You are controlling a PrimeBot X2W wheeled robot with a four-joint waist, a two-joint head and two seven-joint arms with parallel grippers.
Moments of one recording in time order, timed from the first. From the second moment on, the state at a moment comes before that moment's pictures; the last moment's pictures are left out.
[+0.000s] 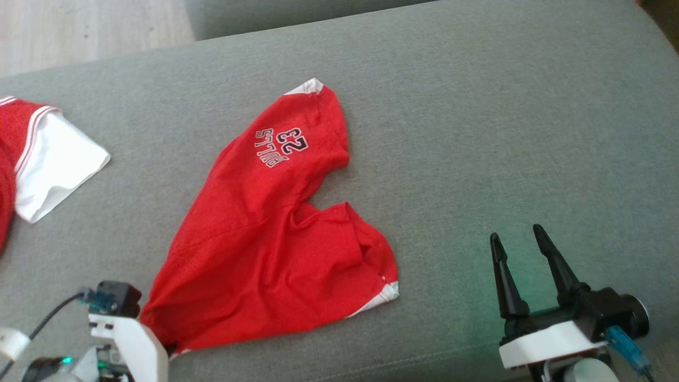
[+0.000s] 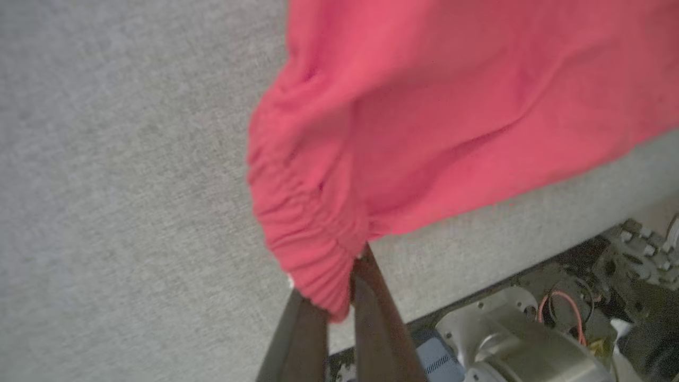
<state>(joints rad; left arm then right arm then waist) -0.05 0.81 -0.70 -0.09 -0.89 0.27 0.53 0.07 -0.04 0.10 0.12 0.05 0.13 -0.25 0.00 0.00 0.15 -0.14</state>
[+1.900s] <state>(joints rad) 0.24 0.20 -0.23 0.05 -0.33 0.08 -0.25 0.12 -0.05 0.20 0.17 -0.02 0.13 -0.25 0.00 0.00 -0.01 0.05</state>
